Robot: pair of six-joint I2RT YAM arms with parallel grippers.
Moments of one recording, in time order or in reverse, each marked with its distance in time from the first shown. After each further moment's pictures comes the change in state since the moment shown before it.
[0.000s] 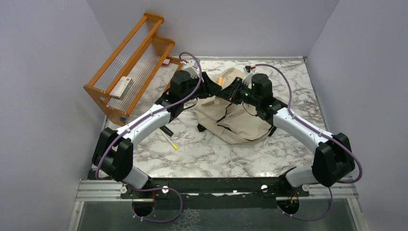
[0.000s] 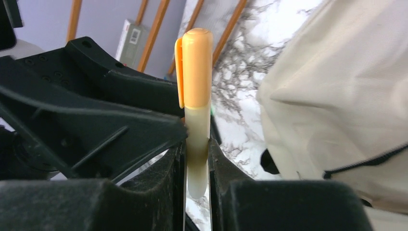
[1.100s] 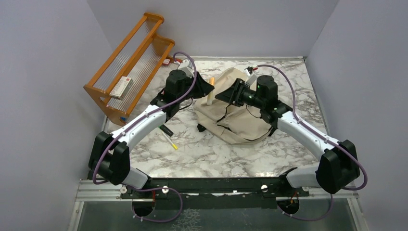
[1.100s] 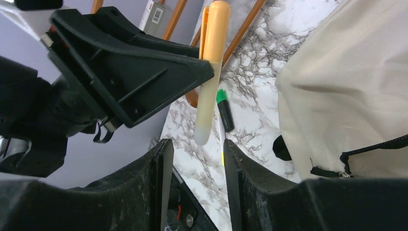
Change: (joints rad) left arm 0.066 -0.041 -0.003 -0.112 -0.038 0.053; right arm -0.021 -0.102 -0.044 -0.030 -0.090 -0.031
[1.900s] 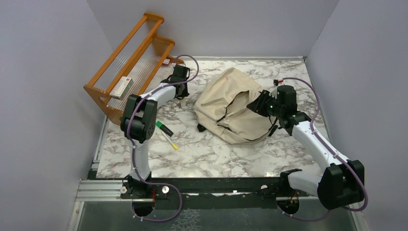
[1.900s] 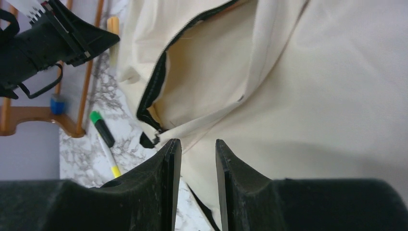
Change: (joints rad) left arm 0.169 0.638 0.415 -0.374 -0.409 0.326; right arm -0.260 -0.164 -0.189 -0.293 0.218 -0.236
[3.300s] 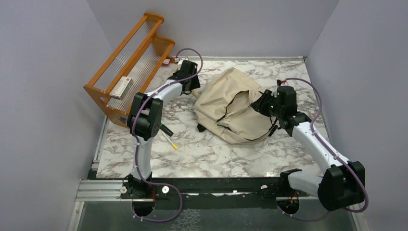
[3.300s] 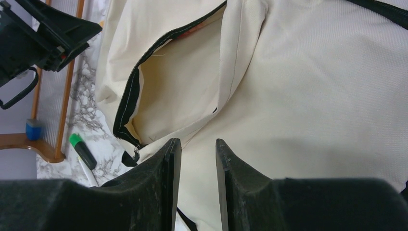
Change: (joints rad) left arm -0.055 0.002 0.082 0.042 -0.036 -0.175; right arm 0.000 -0.006 0.008 -0.001 0.109 -0.003
